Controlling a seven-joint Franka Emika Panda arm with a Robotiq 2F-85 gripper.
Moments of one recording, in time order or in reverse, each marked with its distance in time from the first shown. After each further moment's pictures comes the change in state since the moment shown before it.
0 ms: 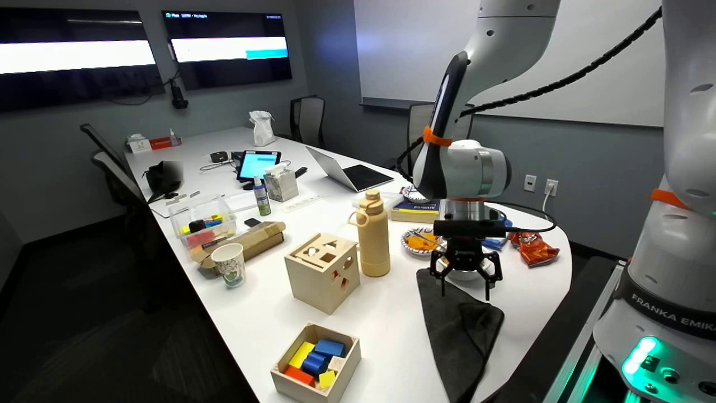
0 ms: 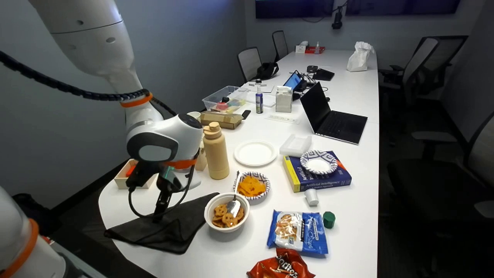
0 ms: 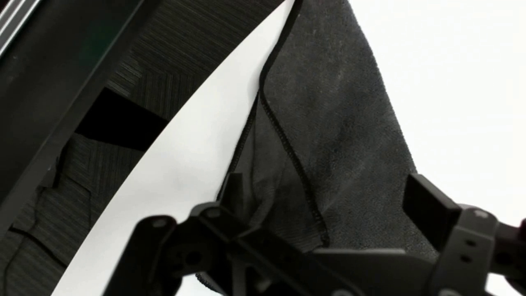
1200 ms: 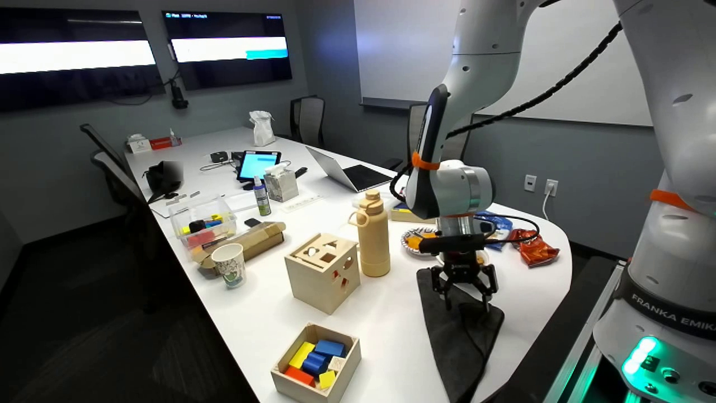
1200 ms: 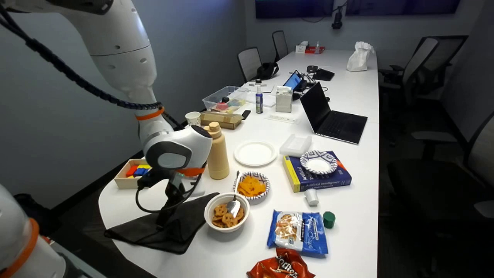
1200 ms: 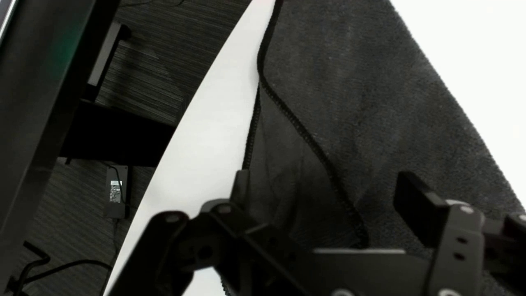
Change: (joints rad) arm 0.027 0.195 -0.047 0.133 -0.109 -0.039 0.285
